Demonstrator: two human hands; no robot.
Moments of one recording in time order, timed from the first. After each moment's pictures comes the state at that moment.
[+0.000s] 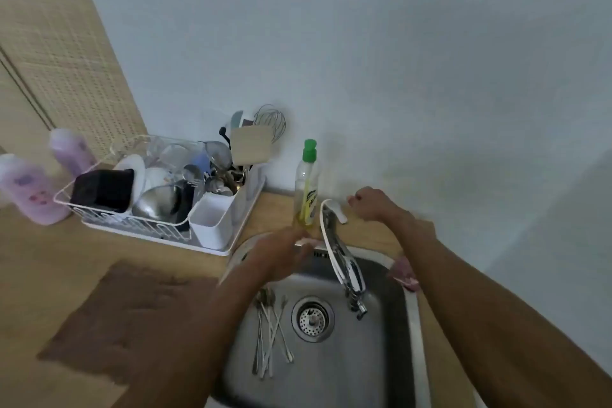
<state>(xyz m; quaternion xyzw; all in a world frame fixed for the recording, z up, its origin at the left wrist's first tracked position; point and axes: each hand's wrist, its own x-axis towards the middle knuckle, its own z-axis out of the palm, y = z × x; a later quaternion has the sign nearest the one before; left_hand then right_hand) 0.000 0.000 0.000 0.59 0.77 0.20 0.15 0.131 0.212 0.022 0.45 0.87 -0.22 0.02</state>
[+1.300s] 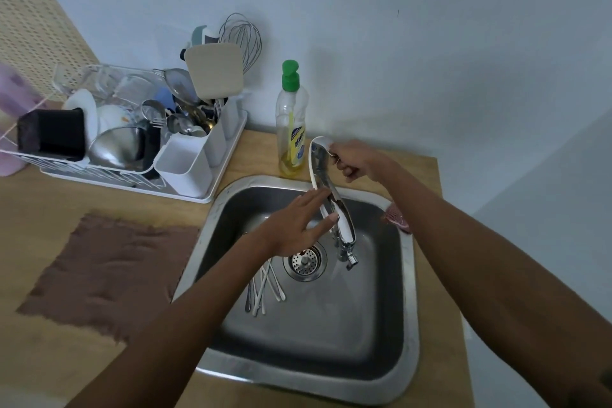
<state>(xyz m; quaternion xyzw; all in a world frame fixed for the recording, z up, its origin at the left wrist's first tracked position) 0.041 0.021 -0.053 0.62 0.71 0.15 0.31 0.116 0.224 -0.031 0.50 0.67 -0.55 0.00</state>
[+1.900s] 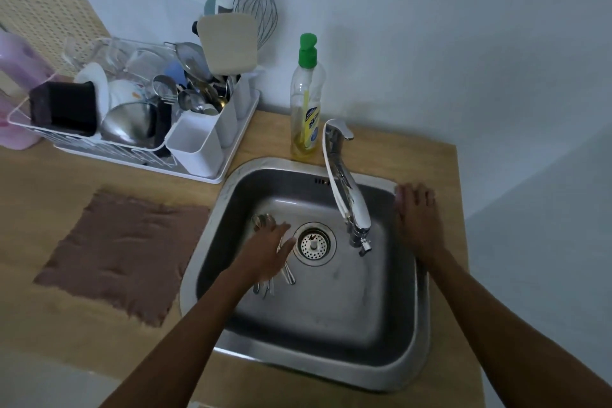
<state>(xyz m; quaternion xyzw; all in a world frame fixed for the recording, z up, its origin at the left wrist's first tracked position) 0.022 -0.053 -0.145 0.51 0.81 0.13 0.27 0.268 0.186 -0.179 0.47 0.88 -0.04 -0.03</state>
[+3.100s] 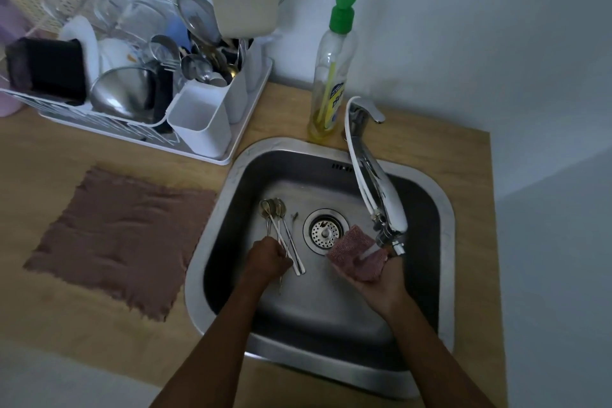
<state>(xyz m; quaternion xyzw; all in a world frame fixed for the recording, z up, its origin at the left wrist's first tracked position) 0.011 -0.066 -0.242 0.26 0.88 0.13 0.38 0.209 0.042 -0.177 0.44 0.04 -0.86 -0.23</state>
